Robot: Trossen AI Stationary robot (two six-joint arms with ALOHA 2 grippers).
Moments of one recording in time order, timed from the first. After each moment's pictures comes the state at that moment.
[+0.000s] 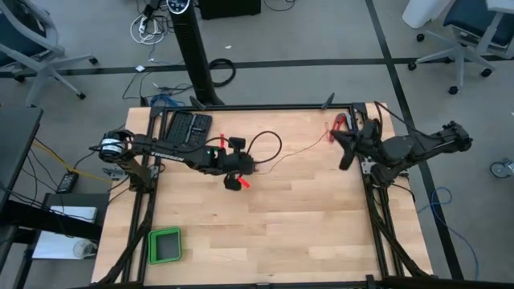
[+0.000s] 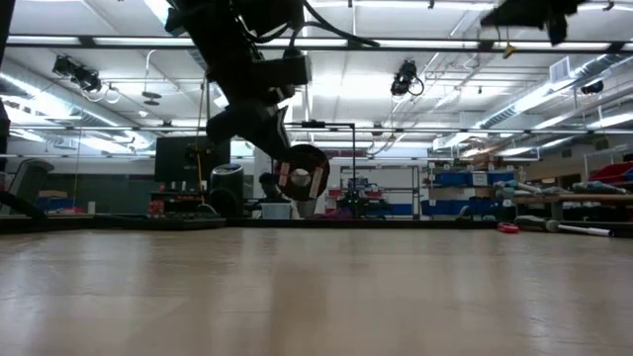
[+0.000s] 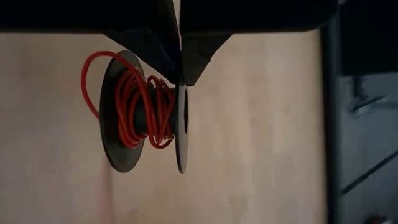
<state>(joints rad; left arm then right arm) -0.01 1.64 1.11 -0.45 -0.41 0.34 0.34 0.52 0.67 -0.39 0.99 0.31</state>
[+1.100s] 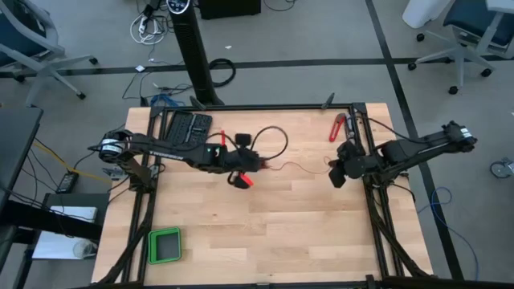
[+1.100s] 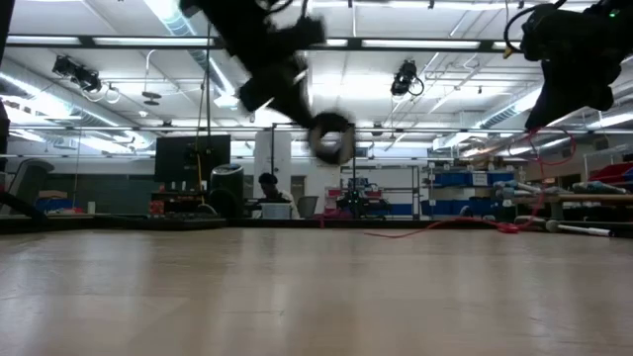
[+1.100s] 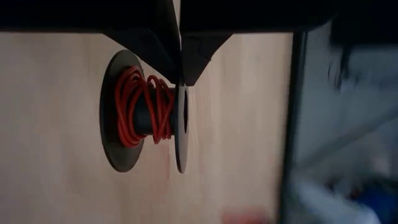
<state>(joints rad) -0.02 1.64 1.22 -0.33 -0.41 0.36 0.27 0.75 0.67 -0.93 0.50 0.95</state>
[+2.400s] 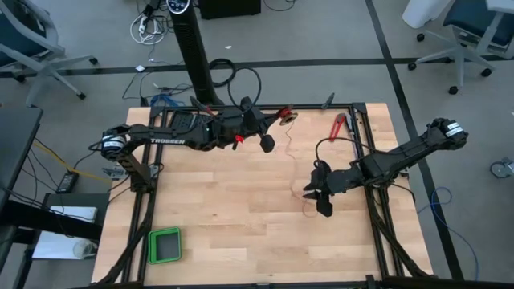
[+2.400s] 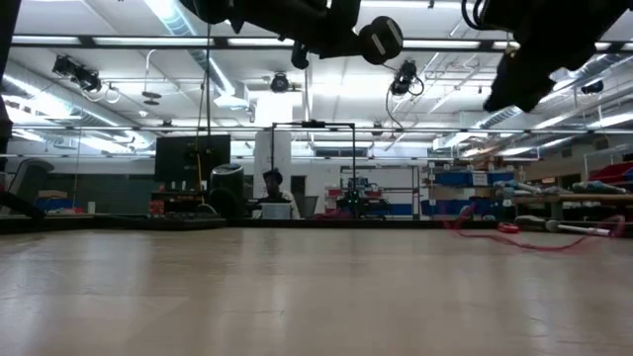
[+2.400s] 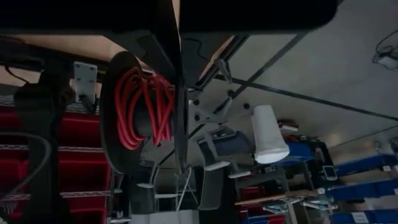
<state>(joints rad) 0.19 1.64 1.24 0.33 -0.30 0.04 0.36 1.05 0.67 -0.38 0.22 0.54</state>
